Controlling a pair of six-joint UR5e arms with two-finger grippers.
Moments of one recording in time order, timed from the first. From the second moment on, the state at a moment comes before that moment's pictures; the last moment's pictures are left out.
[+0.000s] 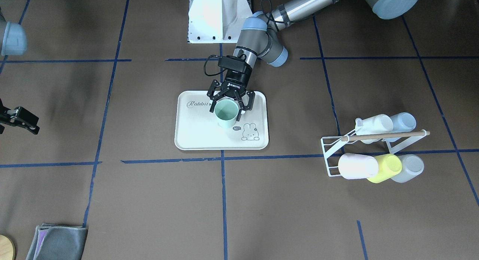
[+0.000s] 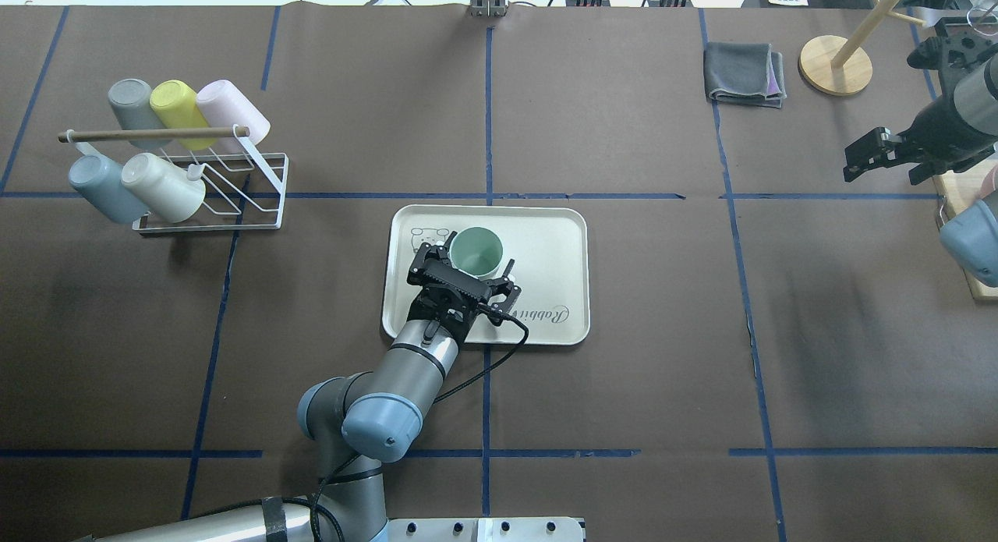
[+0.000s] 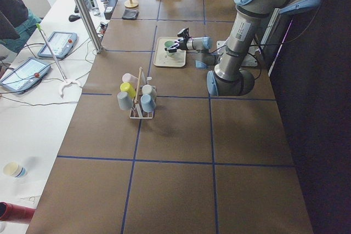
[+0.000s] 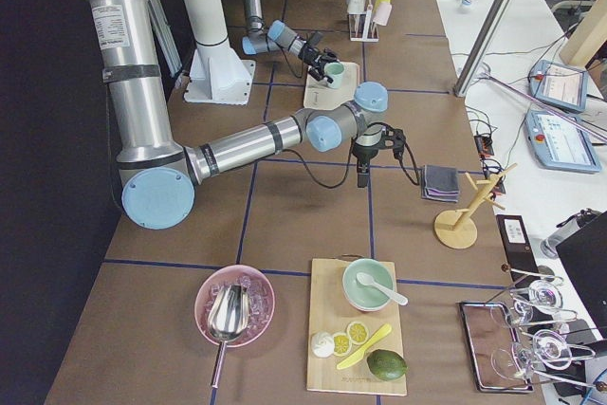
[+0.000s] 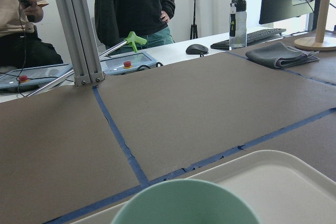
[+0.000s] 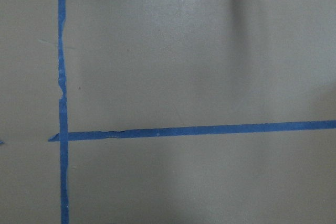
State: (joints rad) left arm -0.21 -2.27 -1.20 -2.79 -0.76 -0.61; right arm 1.13 -1.42 1.74 -1.43 2.21 0.68
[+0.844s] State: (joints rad) left arm -0.23 -2.27 -1.30 -2.78 -0.79 -0.59; right arm 1.13 -1.41 1.74 -1.43 2.21 0.68
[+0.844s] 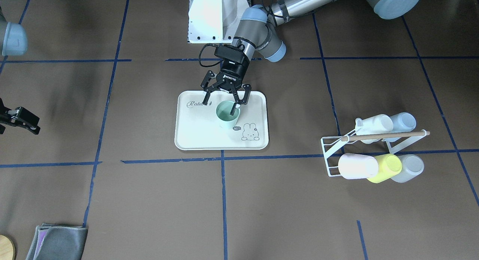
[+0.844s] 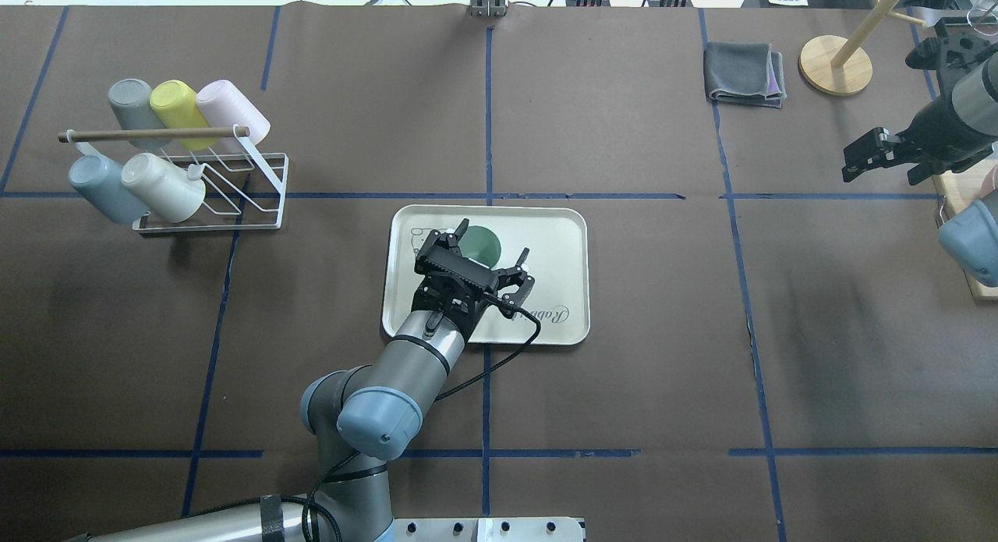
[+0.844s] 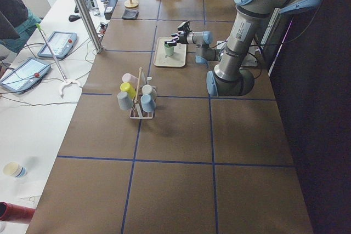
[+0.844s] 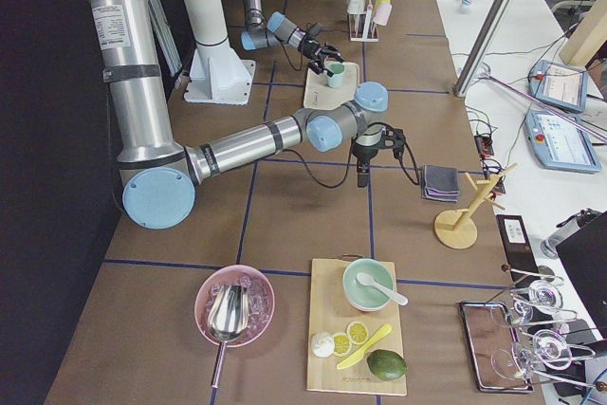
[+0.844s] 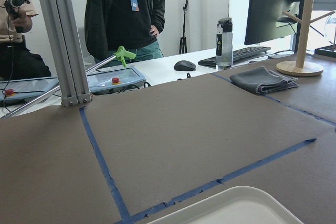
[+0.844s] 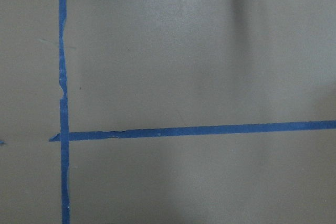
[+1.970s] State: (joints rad) left arm -0.53 -2.15 -1.64 -2.34 -1.16 -0.57; right arm 1.15 -1.42 1.74 -1.43 2.22 0.67
